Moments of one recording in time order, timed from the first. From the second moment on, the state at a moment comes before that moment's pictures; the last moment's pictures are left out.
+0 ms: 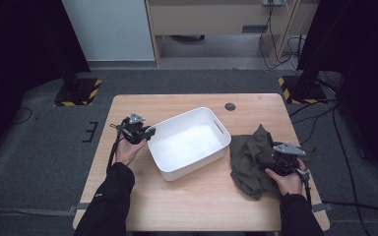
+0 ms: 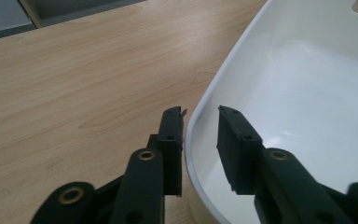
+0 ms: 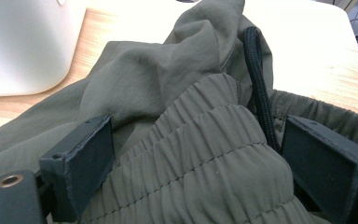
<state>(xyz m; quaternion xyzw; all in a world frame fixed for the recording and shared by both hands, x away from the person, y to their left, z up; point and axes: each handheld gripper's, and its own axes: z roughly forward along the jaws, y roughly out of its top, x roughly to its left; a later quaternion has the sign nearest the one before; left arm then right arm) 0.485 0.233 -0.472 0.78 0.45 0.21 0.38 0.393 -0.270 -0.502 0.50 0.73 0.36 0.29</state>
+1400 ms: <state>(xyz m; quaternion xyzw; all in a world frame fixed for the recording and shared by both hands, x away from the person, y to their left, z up) 0.449 0.255 -0.471 0.77 0.47 0.20 0.38 0.392 -0.269 -0.502 0.50 0.73 0.36 0.29</state>
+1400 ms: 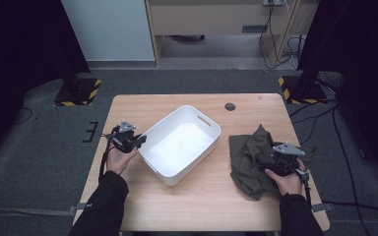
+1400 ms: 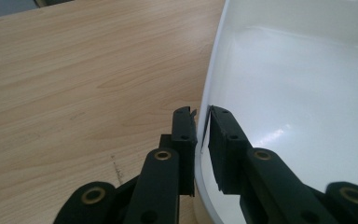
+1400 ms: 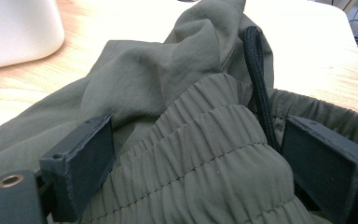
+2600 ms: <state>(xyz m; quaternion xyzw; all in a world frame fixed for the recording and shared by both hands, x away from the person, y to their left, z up) 0.399 0.298 -0.468 0.71 0.55 0.24 0.37 0.392 -0.268 -0.502 0.50 0.73 0.36 0.29</state>
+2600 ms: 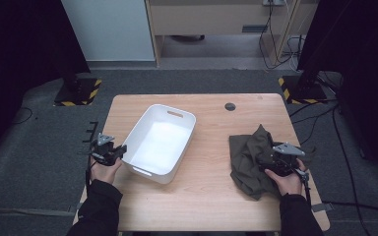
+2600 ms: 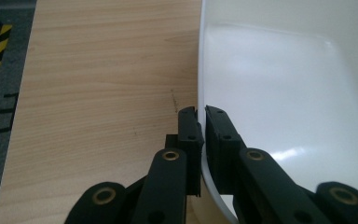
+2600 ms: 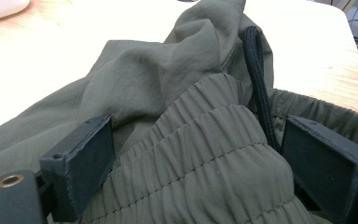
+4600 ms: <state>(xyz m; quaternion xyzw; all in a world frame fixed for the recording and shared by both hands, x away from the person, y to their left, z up) 0.391 0.380 -0.466 0.61 0.66 0.27 0.33 0.392 -0.267 -0.503 0.50 0.74 0.36 0.29</state>
